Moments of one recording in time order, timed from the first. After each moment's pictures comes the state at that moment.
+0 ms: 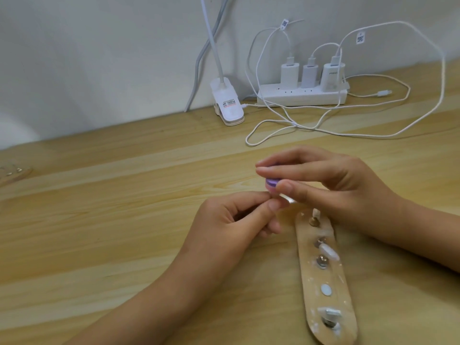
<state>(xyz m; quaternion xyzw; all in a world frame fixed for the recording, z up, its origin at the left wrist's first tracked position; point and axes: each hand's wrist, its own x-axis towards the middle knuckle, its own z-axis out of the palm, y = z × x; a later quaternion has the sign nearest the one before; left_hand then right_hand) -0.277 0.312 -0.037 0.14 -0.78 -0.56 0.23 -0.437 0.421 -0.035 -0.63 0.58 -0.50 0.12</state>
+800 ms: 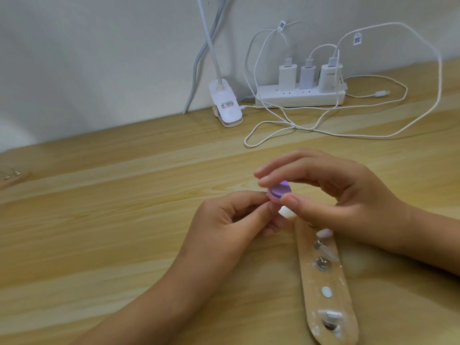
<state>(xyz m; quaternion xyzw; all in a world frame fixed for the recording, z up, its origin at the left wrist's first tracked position) -0.278 0.313 -0.037 0.14 -0.75 -0.60 0.22 -0.436 0.422 -0.034 -0.65 0.55 -0.52 0.13</state>
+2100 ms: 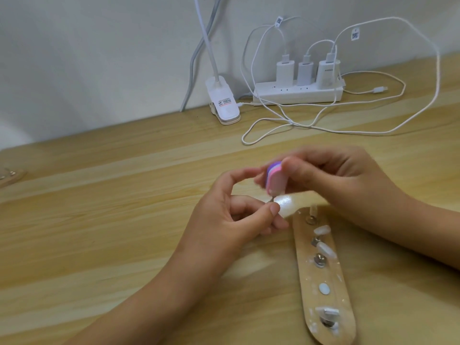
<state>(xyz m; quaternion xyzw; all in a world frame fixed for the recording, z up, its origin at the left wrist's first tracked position) -0.281 0.311 -0.038 0.15 -0.72 -0.65 0.20 -0.433 0.419 -0.031 -0.50 0.53 -0.63 0.26</state>
